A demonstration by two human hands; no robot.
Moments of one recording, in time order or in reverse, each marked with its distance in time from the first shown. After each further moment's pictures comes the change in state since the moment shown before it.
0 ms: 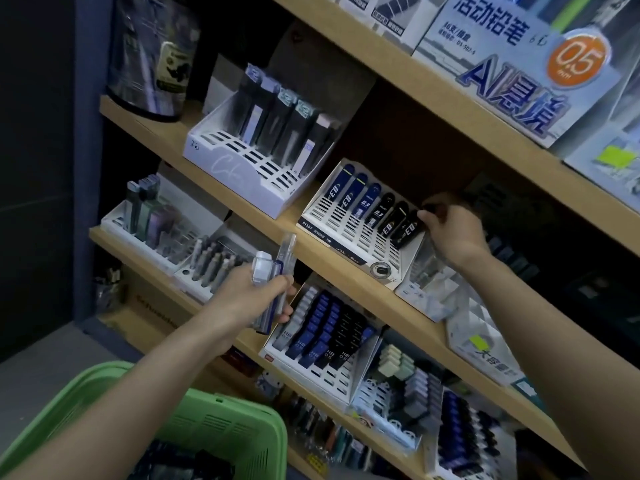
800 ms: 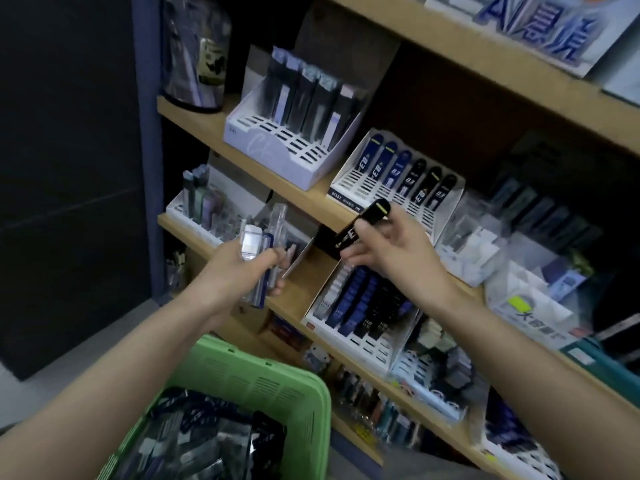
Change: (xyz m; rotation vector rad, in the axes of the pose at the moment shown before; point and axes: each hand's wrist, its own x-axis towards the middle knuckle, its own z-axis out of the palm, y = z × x) left_hand -0.045 0.002 -0.028 0.096 0.162 0.029; right_hand -0.130 -0.061 0.027 1.006 -0.457 -0.228
